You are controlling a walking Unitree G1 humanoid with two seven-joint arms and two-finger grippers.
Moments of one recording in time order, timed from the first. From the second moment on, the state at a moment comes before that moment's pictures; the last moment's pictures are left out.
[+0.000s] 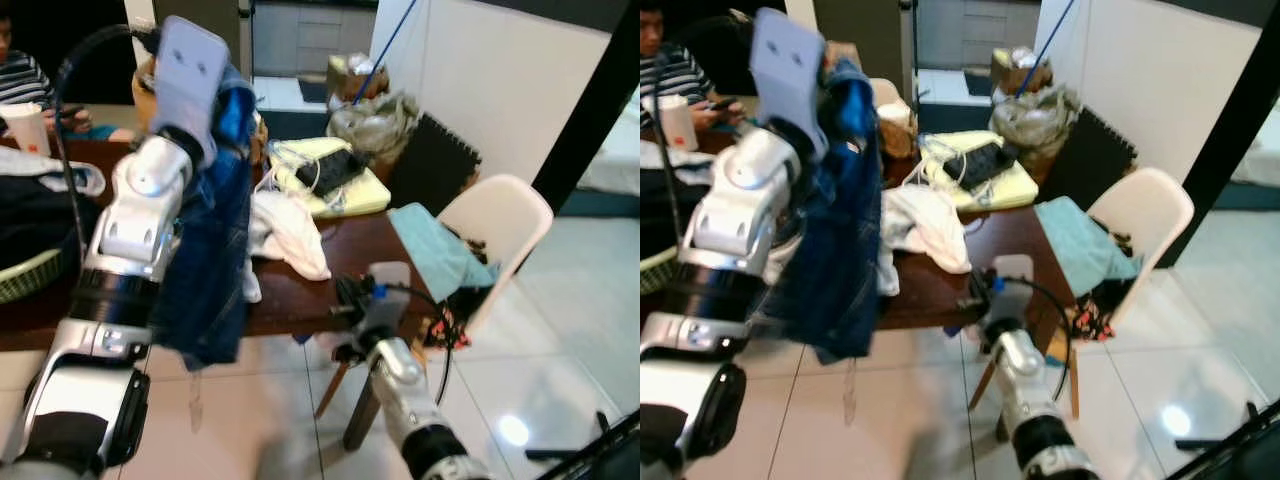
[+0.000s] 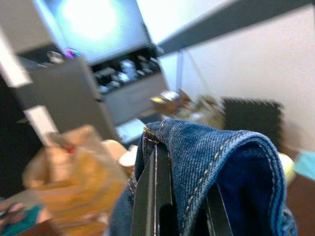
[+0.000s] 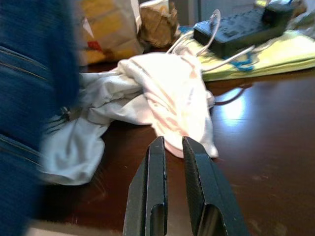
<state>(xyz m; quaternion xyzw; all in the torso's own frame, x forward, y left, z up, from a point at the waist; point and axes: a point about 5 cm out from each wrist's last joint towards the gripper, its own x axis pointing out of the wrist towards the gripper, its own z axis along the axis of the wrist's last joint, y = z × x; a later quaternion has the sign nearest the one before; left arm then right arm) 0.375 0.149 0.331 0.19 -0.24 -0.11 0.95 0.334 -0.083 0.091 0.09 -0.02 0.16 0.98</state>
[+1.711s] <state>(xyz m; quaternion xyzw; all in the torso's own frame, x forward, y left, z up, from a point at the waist) 0.349 0.208 0.225 0.24 0.15 -0.09 0.95 0.333 -0.087 0.084 0.08 0.00 0.16 0.98</state>
